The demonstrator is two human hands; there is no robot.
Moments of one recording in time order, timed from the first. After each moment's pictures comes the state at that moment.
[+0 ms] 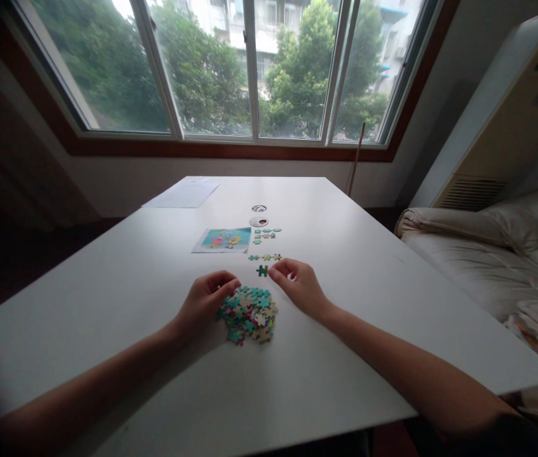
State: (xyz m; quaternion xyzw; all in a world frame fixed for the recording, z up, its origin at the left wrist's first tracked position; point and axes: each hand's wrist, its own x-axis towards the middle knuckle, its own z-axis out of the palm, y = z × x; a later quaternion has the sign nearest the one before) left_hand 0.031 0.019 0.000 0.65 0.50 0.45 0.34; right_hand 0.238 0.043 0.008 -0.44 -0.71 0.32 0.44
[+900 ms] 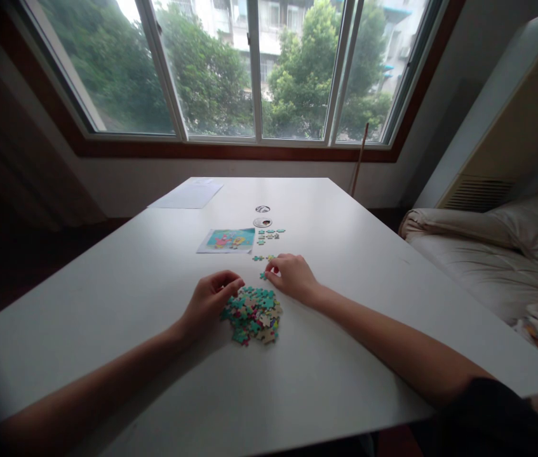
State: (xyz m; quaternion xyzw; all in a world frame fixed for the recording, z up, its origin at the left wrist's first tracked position) left_hand 0.029 0.017 0.005 0.64 0.51 0.47 0.34; right_hand 0.220 0.079 0.005 -0.43 -0.86 0.08 0.25
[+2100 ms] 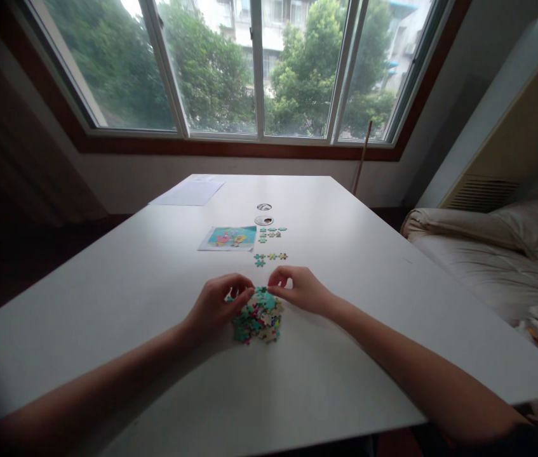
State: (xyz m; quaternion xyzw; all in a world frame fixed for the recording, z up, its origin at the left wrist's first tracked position) left_hand 0.033 0.013 0.004 0.75 0.47 0.41 0.23; right_hand 0.236 0.051 0.014 -0.37 -0.84 0.30 0.28
